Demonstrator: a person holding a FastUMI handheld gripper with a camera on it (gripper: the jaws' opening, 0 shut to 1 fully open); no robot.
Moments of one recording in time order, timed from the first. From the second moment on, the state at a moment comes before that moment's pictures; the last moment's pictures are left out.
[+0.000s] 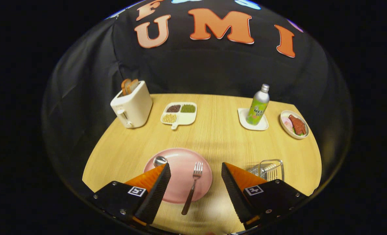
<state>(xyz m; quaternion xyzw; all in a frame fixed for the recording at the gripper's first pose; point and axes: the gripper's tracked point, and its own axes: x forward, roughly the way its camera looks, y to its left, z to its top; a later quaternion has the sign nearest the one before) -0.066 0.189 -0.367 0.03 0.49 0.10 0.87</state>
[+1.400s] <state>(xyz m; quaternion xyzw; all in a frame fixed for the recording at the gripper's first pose) -0.122 0.211 -0.476 0.00 0.66 0.04 0.75</state>
